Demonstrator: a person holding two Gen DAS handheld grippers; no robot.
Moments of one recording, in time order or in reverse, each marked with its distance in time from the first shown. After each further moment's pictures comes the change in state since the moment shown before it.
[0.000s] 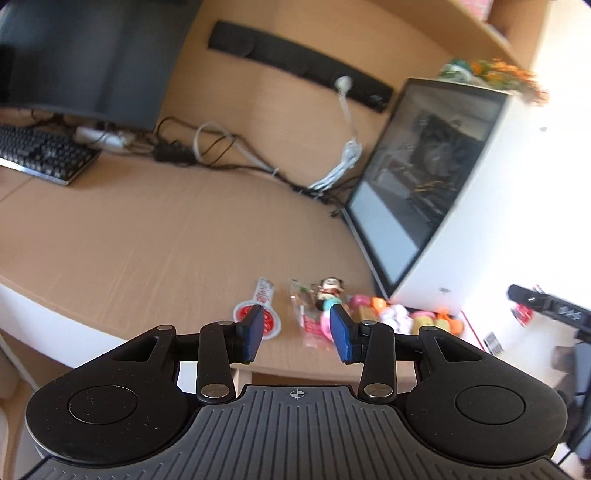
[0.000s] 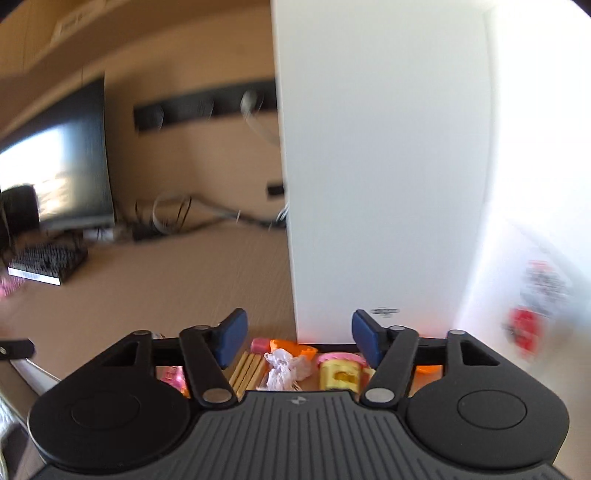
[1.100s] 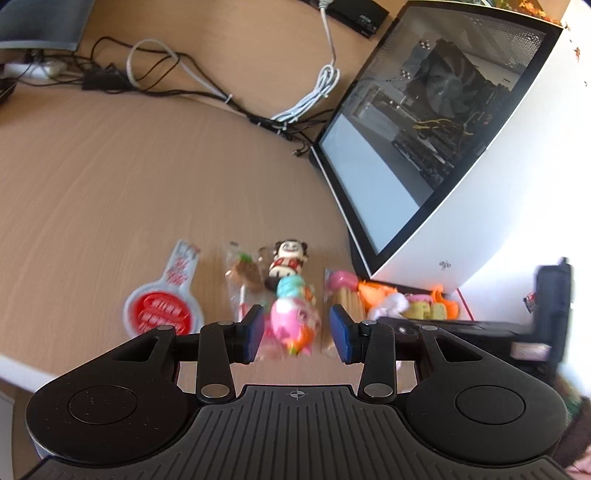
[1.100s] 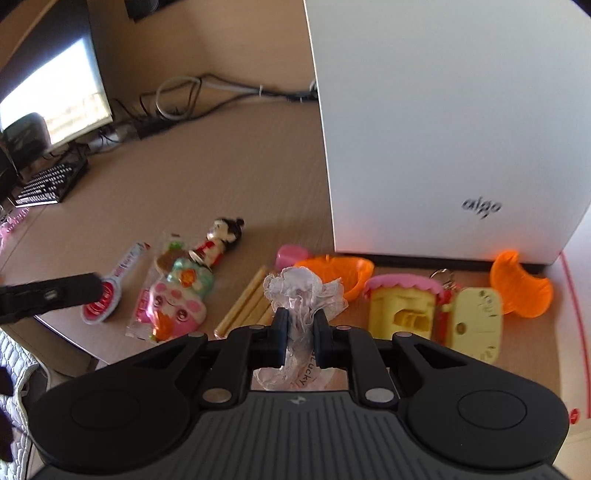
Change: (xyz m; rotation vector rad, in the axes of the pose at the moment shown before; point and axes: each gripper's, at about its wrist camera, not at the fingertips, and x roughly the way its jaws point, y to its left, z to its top) left arm 0.157 -0.012 0.003 -0.060 0.207 -0.120; right arm 0.204 0.011 -0.042 -0.020 0.457 0.166
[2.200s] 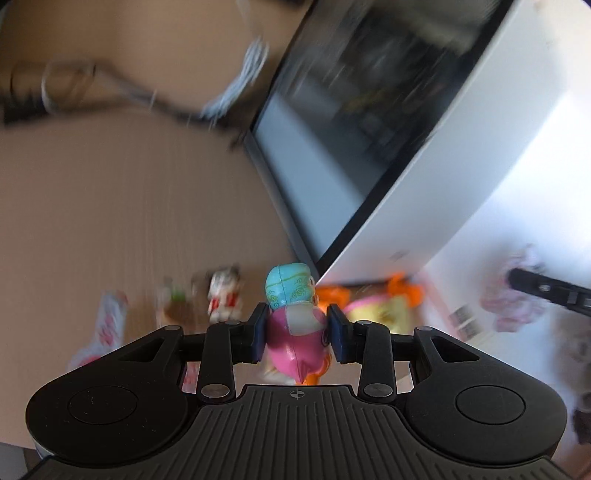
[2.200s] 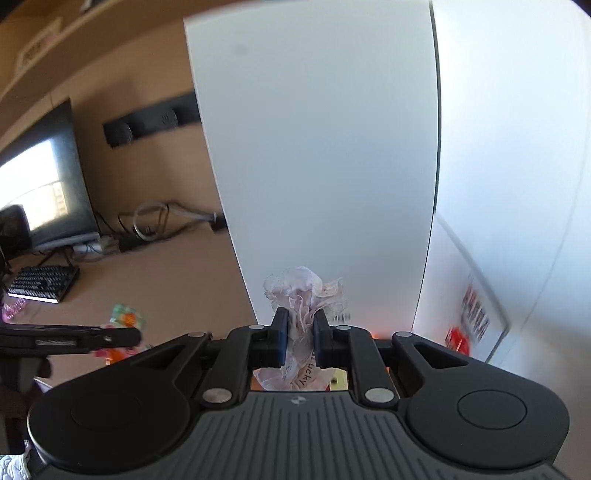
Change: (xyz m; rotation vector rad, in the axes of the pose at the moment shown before) left arm 0.065 -0.051 0.045 0.146 0.141 -0.090; right arm -0.175 -0.046 0.009 0.120 -0.284 -0.141
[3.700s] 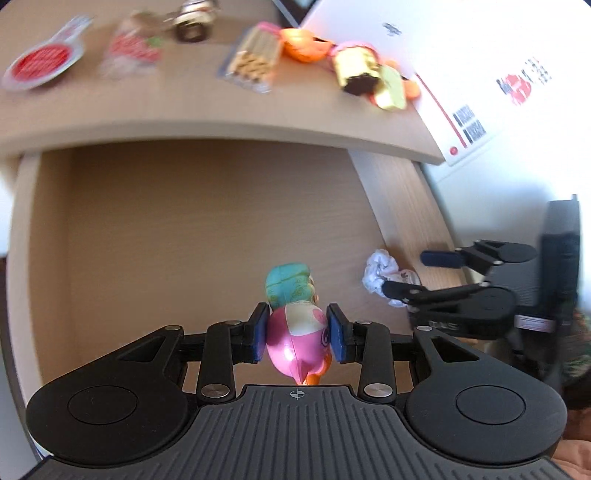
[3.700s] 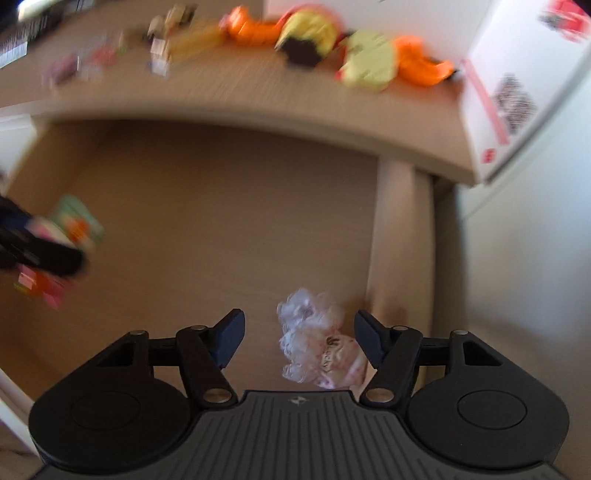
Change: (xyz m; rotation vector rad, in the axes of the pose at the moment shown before) left arm -0.005 -0.028 -0.166 -0.068 0.341 -0.025; right arm 0.075 -0.002 -0.211 -0.334 0.561 -0.126
